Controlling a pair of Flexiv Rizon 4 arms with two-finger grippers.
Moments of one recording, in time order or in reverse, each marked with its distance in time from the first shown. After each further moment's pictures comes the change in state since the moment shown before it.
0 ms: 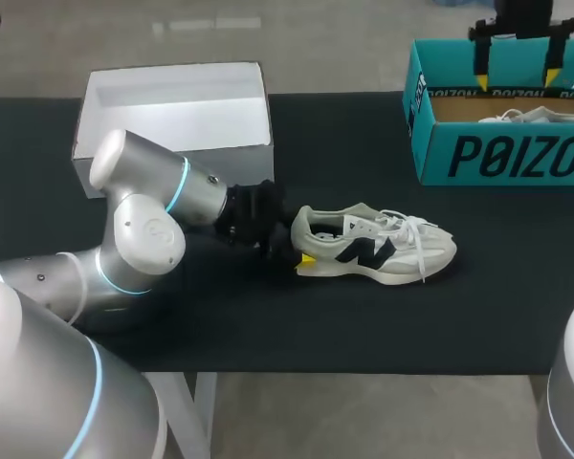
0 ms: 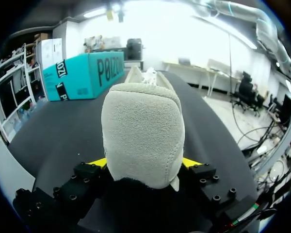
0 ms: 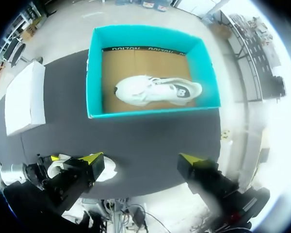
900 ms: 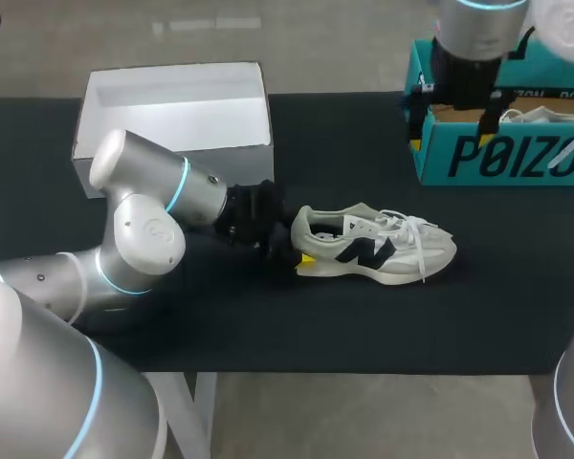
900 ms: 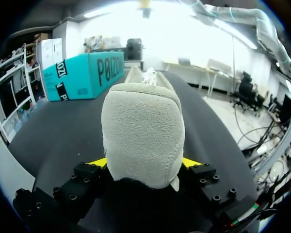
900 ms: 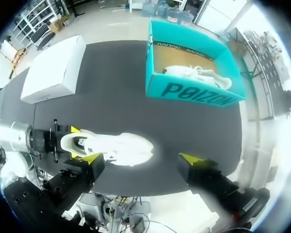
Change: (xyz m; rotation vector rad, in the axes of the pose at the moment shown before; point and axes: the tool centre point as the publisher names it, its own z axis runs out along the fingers) left arm 0.000 0.000 0.000 0.000 0.000 0.000; right arm 0.104 -0.121 0.020 -0.163 0.106 -0.171
